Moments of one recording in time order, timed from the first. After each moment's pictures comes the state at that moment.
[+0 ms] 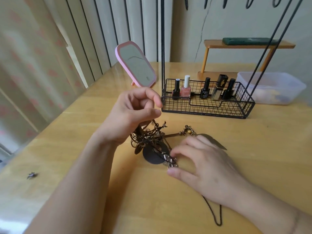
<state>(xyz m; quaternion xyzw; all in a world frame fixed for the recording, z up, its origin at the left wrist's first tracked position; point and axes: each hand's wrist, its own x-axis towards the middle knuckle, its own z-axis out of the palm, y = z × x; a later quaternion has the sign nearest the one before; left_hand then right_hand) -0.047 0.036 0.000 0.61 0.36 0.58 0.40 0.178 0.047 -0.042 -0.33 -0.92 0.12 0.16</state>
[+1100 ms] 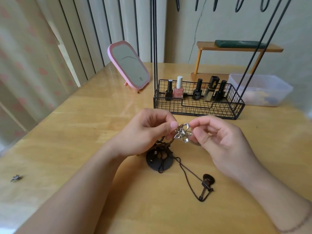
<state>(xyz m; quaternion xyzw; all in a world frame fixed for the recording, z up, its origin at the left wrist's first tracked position) -0.008 0.039 -0.014 0.68 0.43 0.46 0.37 0.203 0.075 -0.025 -0.32 -0.75 0.41 0.40</state>
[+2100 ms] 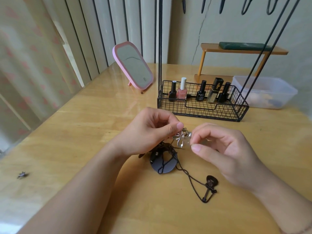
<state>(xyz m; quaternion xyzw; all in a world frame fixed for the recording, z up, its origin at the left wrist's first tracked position) -0.008 0.035 -0.011 0.68 0.44 0.47 0.35 0.204 0.072 -0.022 -0.21 -0.79 0.44 0.37</state>
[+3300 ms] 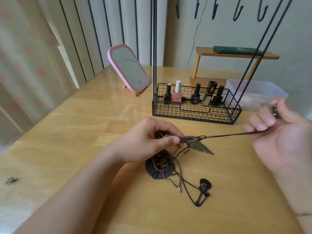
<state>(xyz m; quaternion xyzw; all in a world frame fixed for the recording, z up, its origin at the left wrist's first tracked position) -0.006 0.039 -0.018 0.72 0.48 0.38 0.32 0.255 0.116 0.009 -0.28 -0.42 0.62 0.61</state>
